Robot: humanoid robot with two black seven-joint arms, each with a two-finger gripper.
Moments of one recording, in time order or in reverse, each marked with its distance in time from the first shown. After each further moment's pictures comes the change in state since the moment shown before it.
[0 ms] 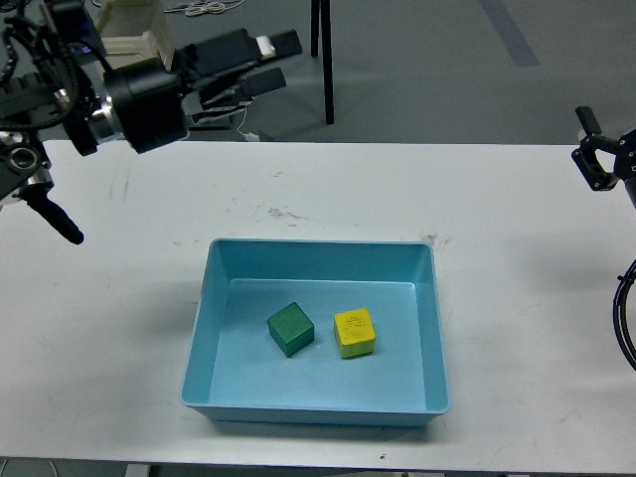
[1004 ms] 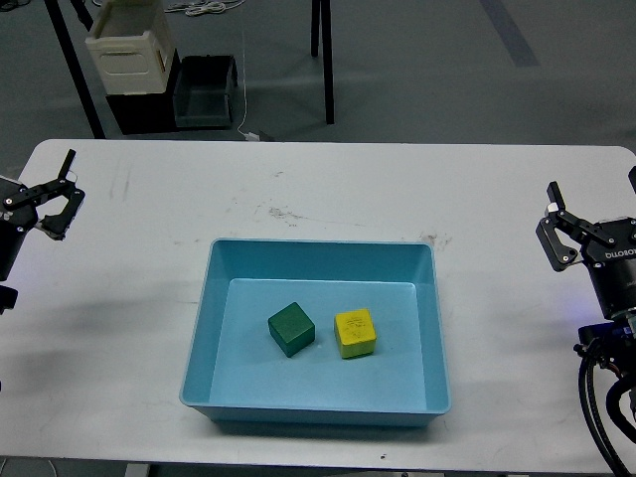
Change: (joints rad) left arm 0.594 0.296 -0.041 -0.318 -1.406 0.013 0.000; right arm -0.337 0.255 0.058 0.199 0.603 0.084 -0.138
